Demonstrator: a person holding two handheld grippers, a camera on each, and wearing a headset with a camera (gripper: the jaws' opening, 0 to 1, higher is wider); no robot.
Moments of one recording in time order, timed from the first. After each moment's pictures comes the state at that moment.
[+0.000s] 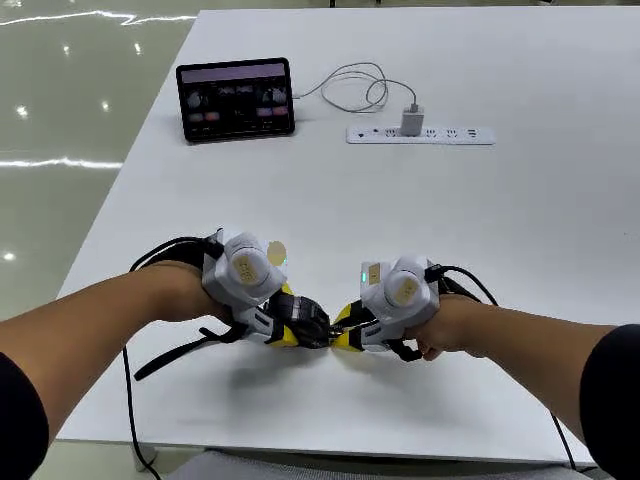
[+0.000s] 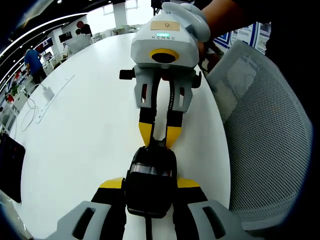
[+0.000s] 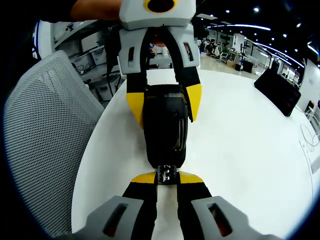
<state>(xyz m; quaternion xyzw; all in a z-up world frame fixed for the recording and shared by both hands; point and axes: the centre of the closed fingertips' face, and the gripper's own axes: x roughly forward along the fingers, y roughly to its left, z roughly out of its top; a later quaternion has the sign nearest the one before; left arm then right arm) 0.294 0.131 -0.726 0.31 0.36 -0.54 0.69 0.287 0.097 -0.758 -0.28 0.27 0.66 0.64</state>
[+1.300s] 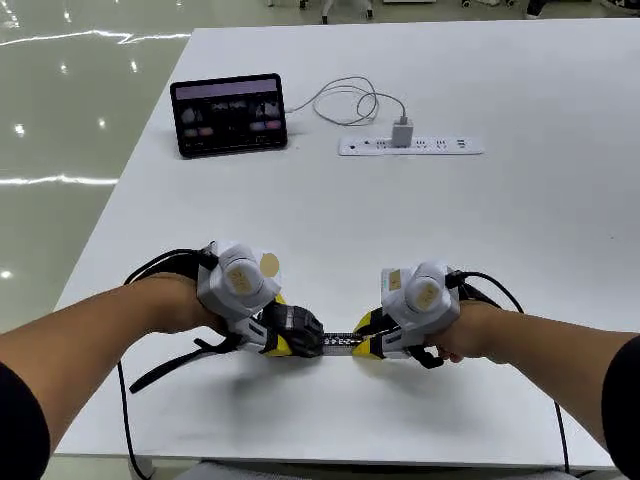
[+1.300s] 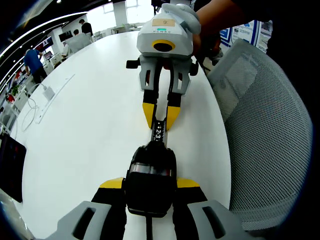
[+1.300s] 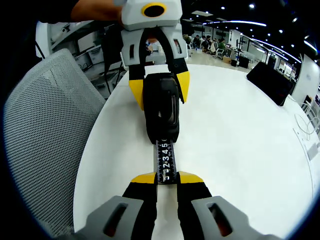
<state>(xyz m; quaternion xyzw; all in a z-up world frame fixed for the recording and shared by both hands) 0.294 0.132 -0.726 0.32 0.37 -0.53 0.69 0.291 0.059 -0.759 -0.28 0.29 0.64 0.65</state>
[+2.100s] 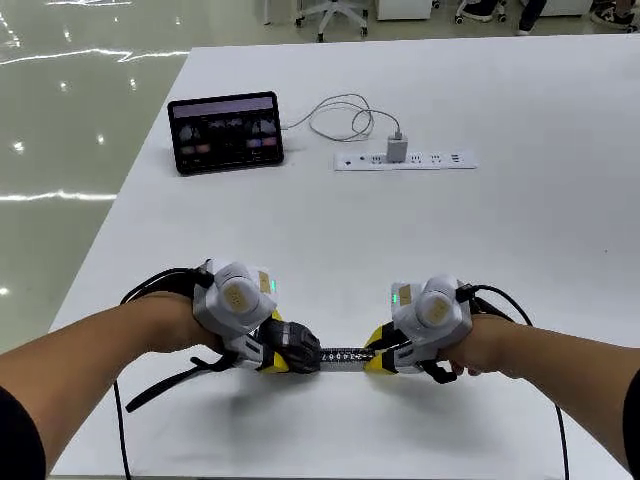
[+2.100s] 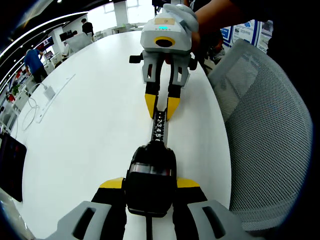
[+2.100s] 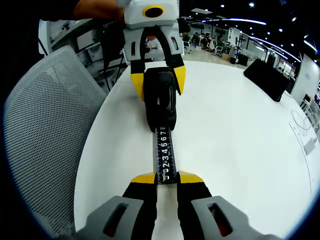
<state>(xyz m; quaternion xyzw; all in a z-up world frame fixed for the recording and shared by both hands) 0.294 0.132 -0.726 0.32 0.37 -0.53 0.69 0.293 0.036 -0.759 -0.28 0.30 0.64 0.65</state>
